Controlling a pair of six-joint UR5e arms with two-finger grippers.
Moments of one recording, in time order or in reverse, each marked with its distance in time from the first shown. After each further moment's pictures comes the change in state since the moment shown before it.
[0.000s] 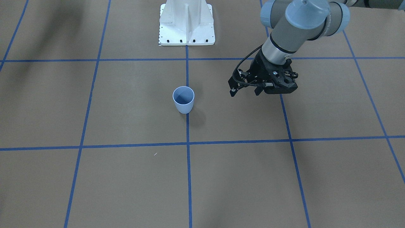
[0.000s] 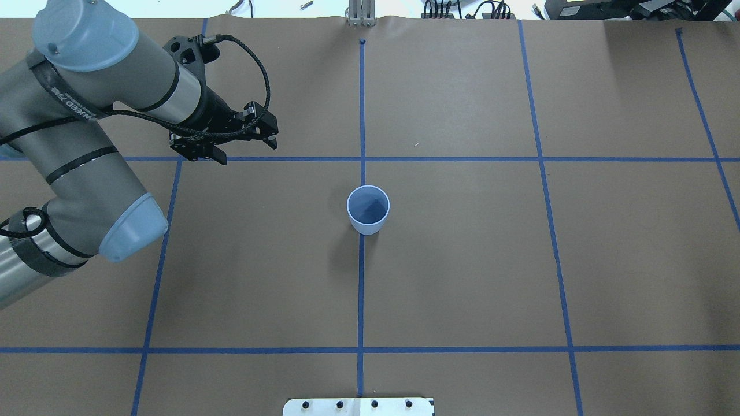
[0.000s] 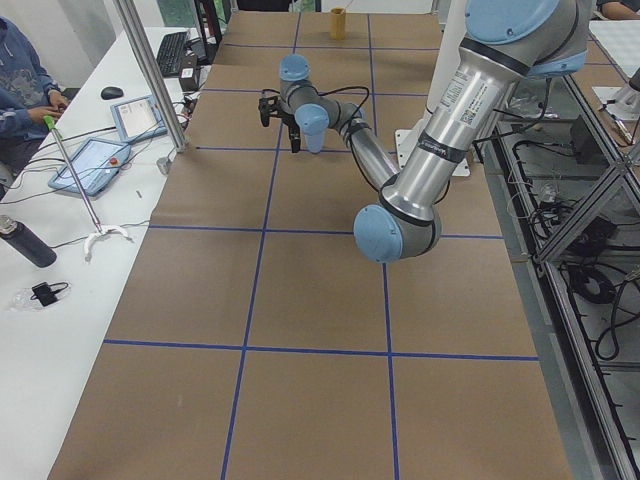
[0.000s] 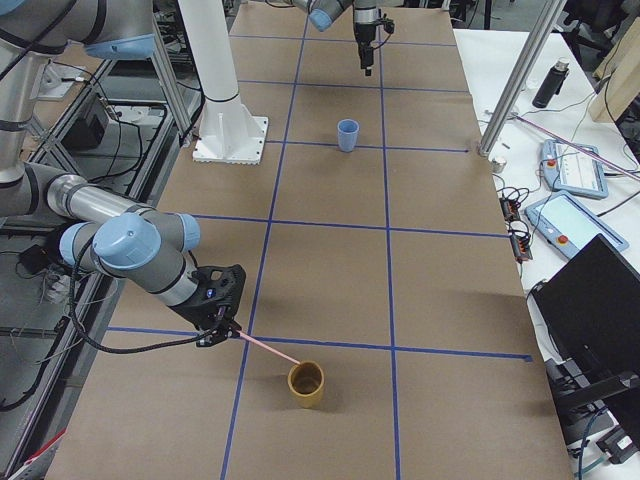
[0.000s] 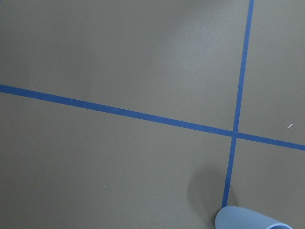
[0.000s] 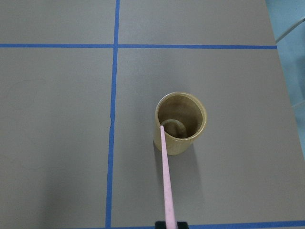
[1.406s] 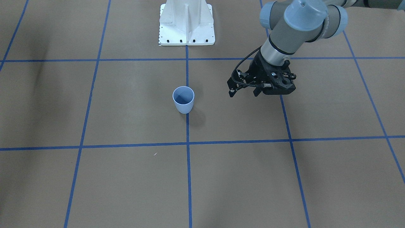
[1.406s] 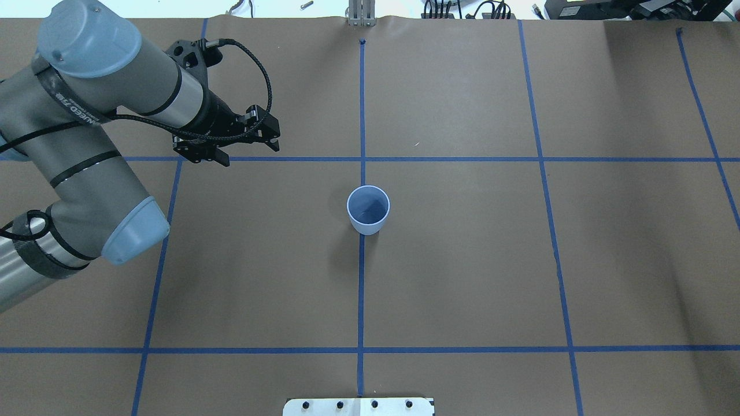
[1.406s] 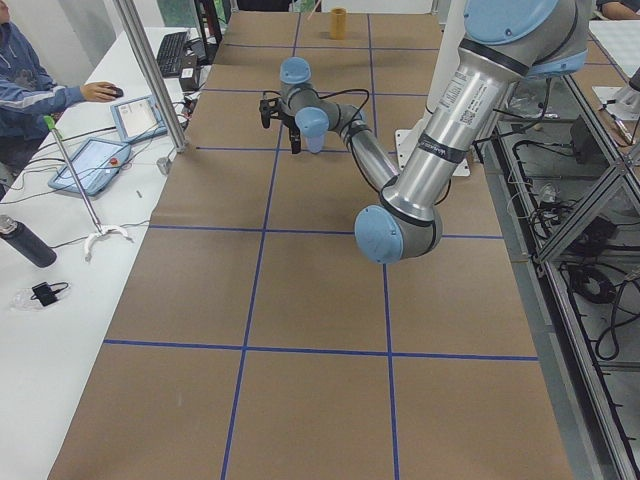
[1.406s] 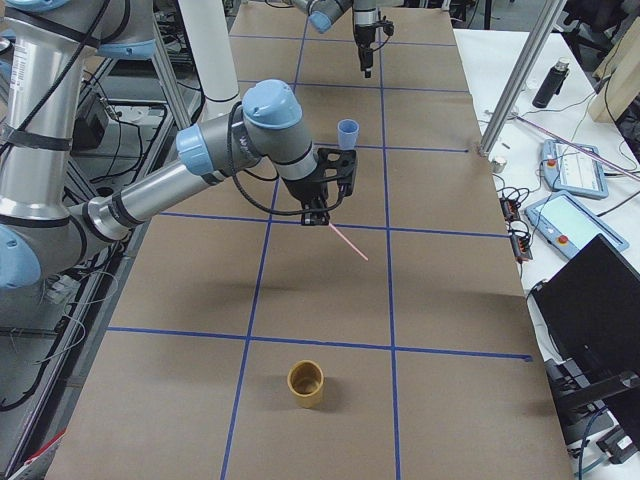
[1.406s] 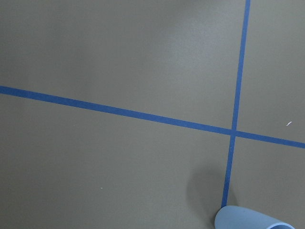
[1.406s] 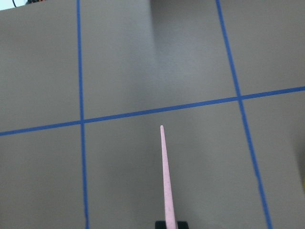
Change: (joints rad) left arm 0.005 0.006 0.010 -0.030 0.004 -0.001; right arm -0.505 0.502 0.195 -0.319 0.056 0.762
